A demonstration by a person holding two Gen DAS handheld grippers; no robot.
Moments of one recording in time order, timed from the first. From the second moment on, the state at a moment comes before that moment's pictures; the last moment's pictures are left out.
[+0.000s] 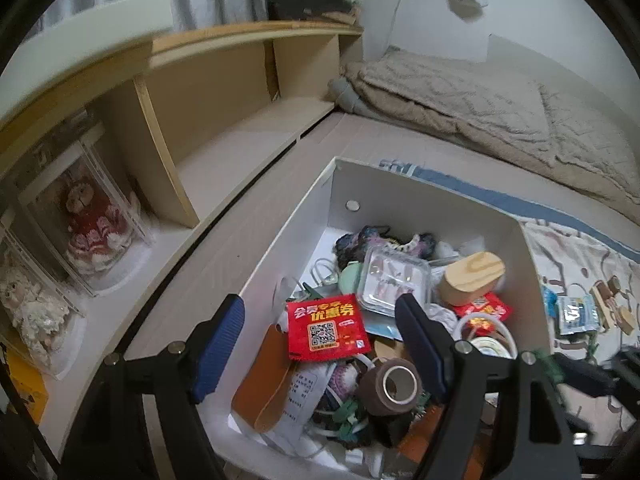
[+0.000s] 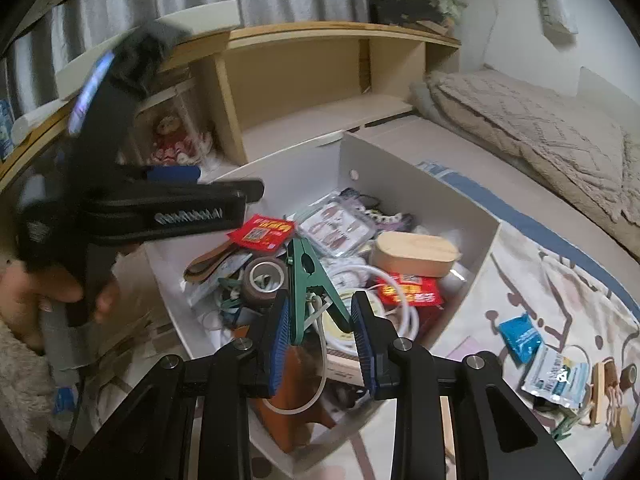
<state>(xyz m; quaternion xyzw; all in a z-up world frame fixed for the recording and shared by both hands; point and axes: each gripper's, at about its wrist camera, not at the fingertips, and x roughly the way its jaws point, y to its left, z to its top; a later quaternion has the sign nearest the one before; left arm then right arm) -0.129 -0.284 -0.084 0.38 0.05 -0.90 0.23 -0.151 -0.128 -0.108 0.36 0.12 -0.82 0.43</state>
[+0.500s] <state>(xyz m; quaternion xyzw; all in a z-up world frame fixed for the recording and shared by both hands) -0.052 -0.273 -0.025 0.34 0.02 -0.91 0.23 -0.141 -0.161 -0.127 0.37 0.10 -0.81 0.45</state>
